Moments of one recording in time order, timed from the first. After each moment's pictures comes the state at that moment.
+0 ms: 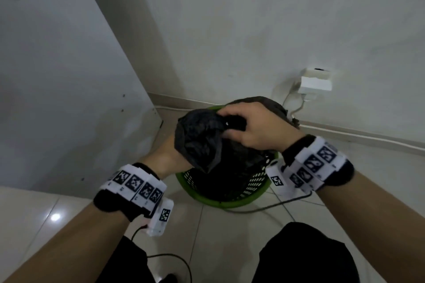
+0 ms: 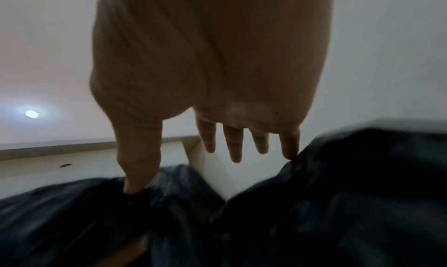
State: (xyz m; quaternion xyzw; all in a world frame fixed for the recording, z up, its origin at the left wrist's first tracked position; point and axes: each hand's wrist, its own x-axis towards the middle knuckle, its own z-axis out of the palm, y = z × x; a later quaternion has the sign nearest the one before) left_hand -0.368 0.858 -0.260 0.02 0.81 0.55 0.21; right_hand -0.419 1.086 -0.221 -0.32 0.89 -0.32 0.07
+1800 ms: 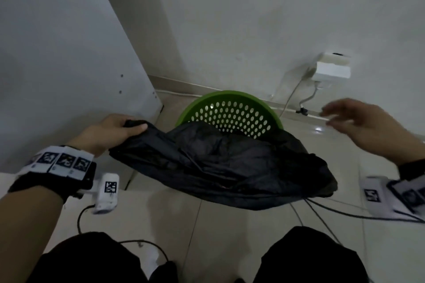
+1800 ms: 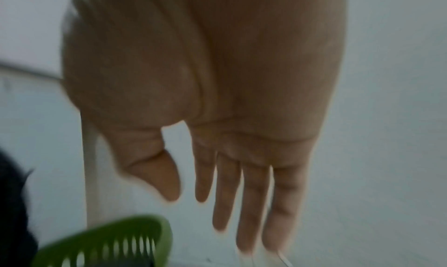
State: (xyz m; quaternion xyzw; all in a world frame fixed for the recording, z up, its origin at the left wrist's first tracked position) left_hand -0.390 0.722 -0.292 -0.15 0.85 0.45 0.22; right_hand -0.401 1.244 -0.246 -0.02 0.93 -0.36 0.11
